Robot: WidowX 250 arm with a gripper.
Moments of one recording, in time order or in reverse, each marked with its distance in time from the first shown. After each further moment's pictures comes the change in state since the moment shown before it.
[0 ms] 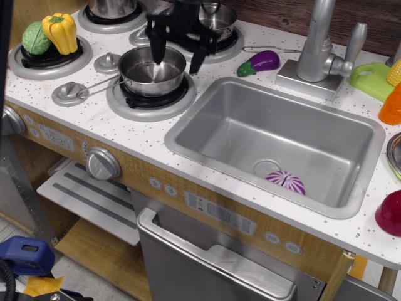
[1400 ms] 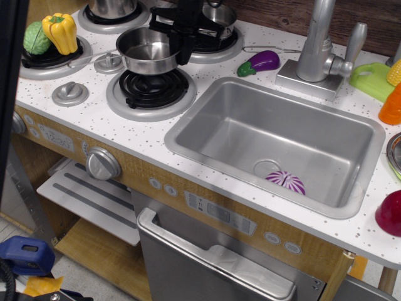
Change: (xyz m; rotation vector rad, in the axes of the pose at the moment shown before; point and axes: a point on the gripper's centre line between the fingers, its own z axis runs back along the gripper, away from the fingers) arm 0.007 -0.002 0.014 0.028 0.060 -0.005
